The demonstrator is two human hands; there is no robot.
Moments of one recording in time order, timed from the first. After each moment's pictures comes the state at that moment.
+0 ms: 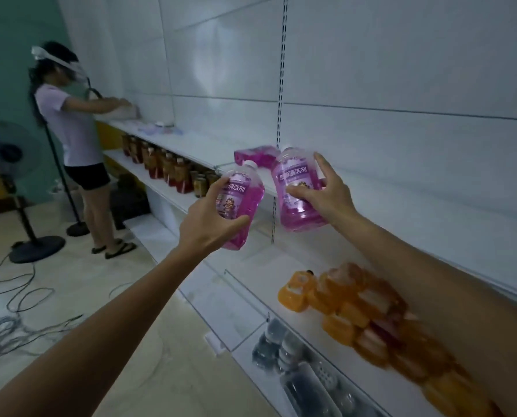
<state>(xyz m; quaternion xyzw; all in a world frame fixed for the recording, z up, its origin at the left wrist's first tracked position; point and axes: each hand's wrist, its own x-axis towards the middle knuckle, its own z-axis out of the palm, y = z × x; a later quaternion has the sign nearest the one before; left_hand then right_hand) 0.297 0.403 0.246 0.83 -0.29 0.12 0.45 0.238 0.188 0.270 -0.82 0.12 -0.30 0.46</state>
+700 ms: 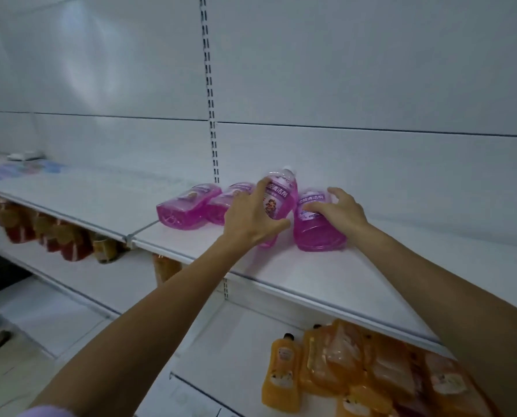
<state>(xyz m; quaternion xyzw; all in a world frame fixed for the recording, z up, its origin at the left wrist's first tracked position) 0.520 0.155 0.266 0.81 -0.48 0.08 0.34 0.394 0.029 0.273 -0.76 0.42 -0.30 0.40</state>
